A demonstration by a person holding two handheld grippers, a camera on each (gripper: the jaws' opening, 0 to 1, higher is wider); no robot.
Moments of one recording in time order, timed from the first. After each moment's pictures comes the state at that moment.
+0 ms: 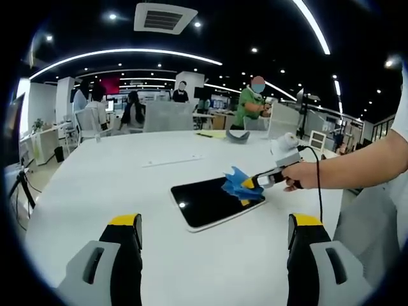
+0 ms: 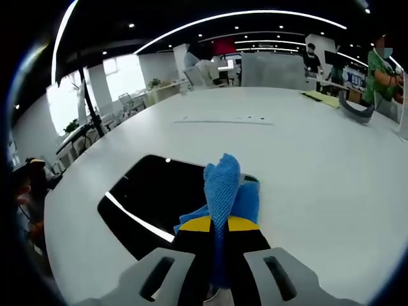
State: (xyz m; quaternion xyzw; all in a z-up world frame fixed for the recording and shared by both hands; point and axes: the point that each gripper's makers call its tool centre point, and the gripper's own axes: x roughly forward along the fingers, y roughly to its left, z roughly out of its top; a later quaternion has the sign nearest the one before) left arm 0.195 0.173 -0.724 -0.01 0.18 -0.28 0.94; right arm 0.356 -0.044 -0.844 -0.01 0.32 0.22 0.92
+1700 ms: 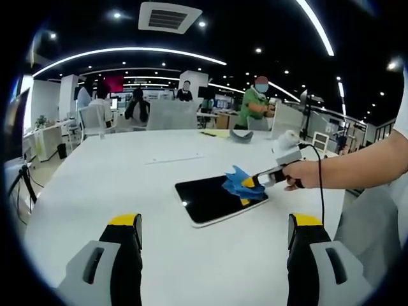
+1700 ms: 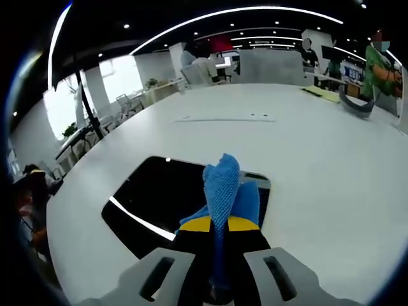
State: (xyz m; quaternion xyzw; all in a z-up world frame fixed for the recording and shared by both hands) left arm 0.193 0.184 -0.730 -0.02 0.19 -0.27 0.95; right arm 0.354 -0.028 -0.844 0.01 0.33 0.21 0.92
